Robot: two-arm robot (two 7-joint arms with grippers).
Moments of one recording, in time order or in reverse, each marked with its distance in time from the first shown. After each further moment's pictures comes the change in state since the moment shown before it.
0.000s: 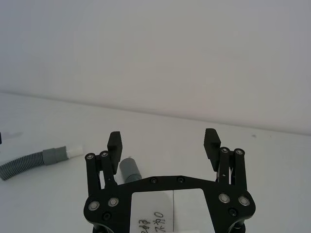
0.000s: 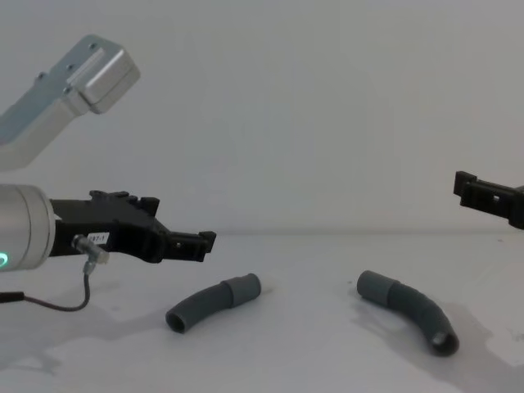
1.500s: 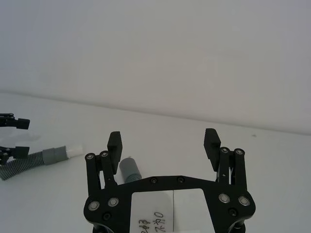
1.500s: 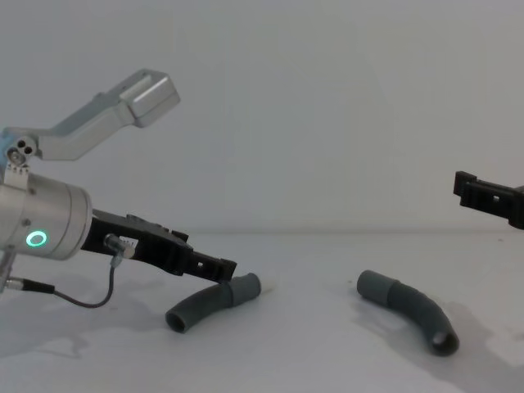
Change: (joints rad) left arm -0.218 -0.062 0.077 0.224 -0.026 0.181 -0.217; right arm 0.000 0.000 0.000 0.000 0.000 0.000 0.000
